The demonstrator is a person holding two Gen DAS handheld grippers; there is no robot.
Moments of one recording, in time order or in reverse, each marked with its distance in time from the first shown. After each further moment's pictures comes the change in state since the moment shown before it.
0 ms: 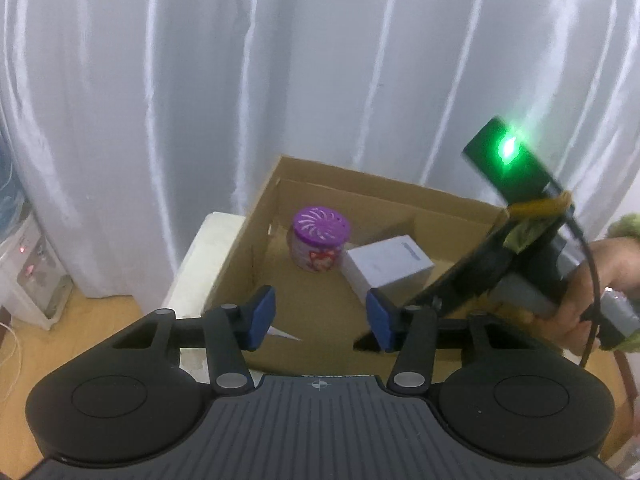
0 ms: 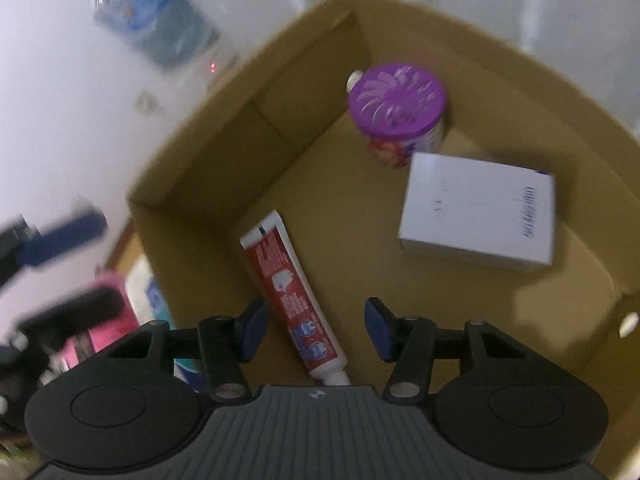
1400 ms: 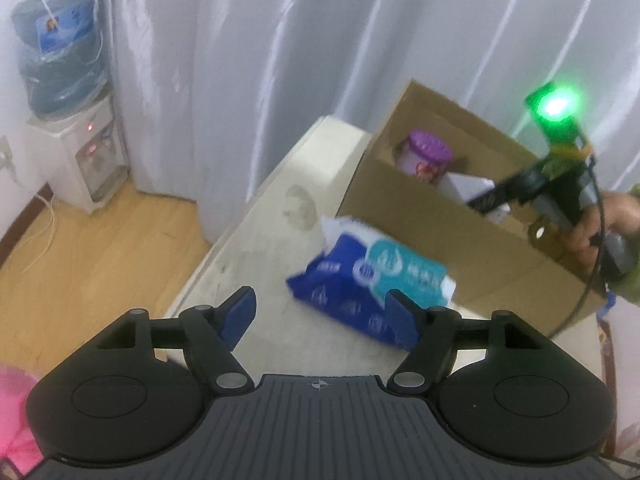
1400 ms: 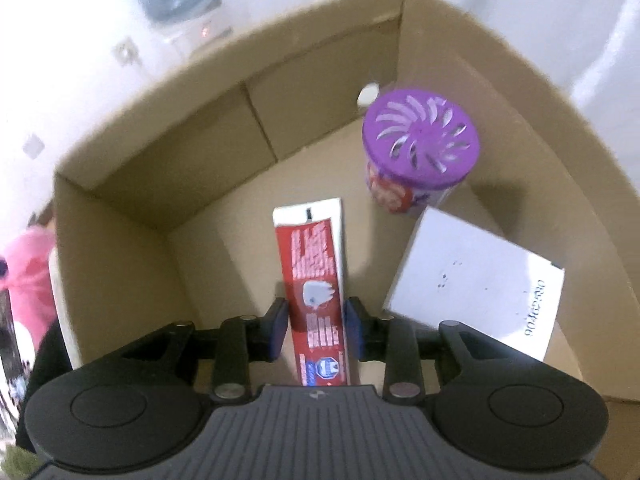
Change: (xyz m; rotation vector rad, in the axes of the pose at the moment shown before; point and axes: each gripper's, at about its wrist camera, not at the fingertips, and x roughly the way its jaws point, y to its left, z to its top) left arm -0.037 0.064 -0.088 -0.262 0.114 0.126; right arm 0.020 0.037 -0.024 -0.141 -0.083 -0.210
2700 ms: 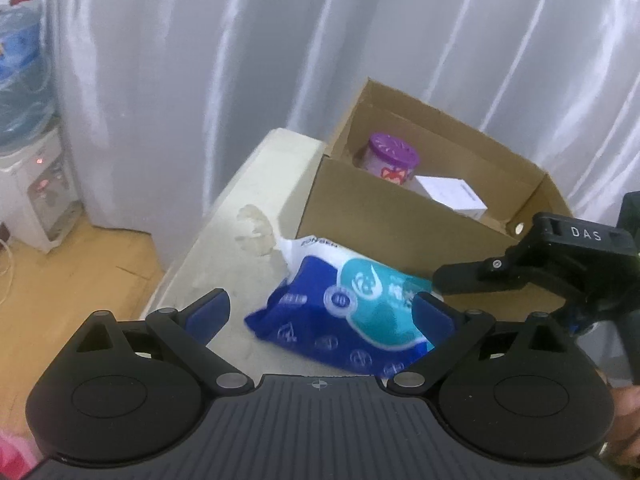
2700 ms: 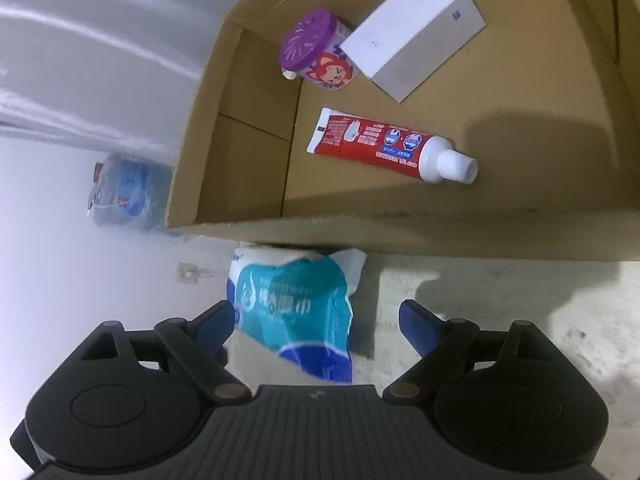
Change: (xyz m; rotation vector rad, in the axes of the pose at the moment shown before) left arm 0.045 -0.005 0.007 0.108 -0.061 -0.142; right arm 0.007 0.008 -0.110 0.914 -0.259 0.432
